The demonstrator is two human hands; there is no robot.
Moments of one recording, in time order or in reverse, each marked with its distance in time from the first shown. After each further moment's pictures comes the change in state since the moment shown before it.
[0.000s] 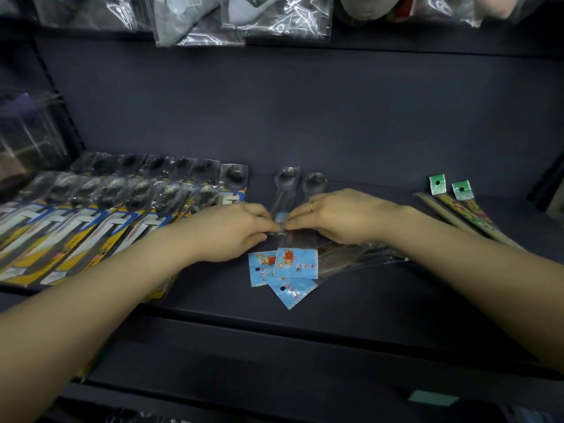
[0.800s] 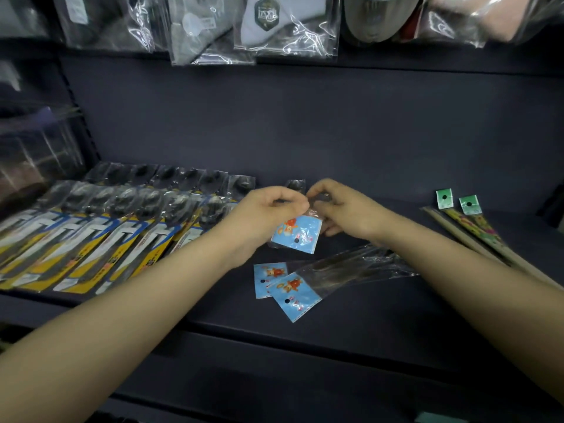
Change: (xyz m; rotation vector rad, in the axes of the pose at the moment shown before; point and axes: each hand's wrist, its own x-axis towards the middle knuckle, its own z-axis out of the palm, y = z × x) left_hand 0.022 0.044 -0.017 -1.435 0.365 -0.435; right_hand 0.008 -0.006 -0.011 1.109 0.269 0.580
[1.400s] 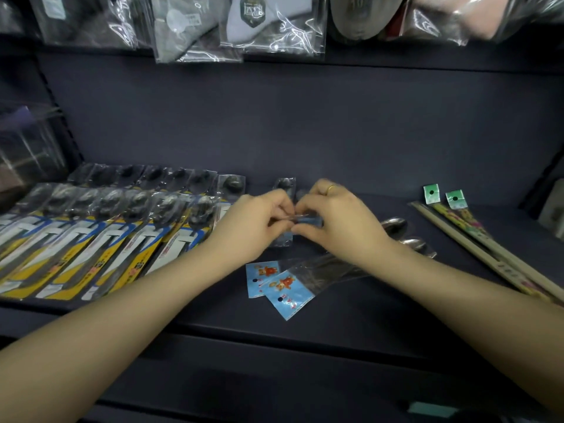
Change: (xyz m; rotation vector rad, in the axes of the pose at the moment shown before) left_hand 0.002 -0.012 -0.007 0.862 0.056 0.482; right_hand -0.023 0.002 0.016 -0.620 0.334 -0.395
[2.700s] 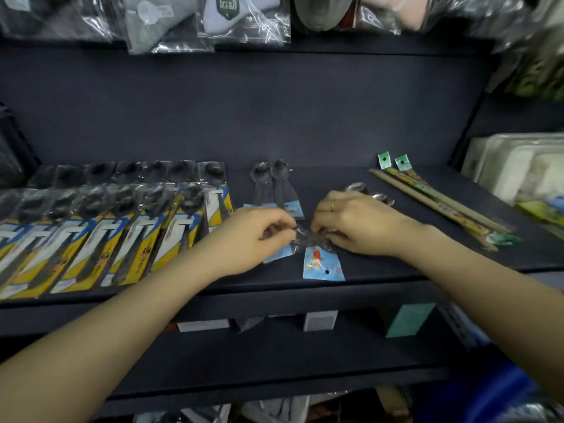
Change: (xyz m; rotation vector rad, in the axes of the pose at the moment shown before) left_hand -0.054 0.012 -0.022 -0.129 -0.307 0.165; right_hand -0.061 -0.016 -0.033 -0.361 -0.348 -0.180
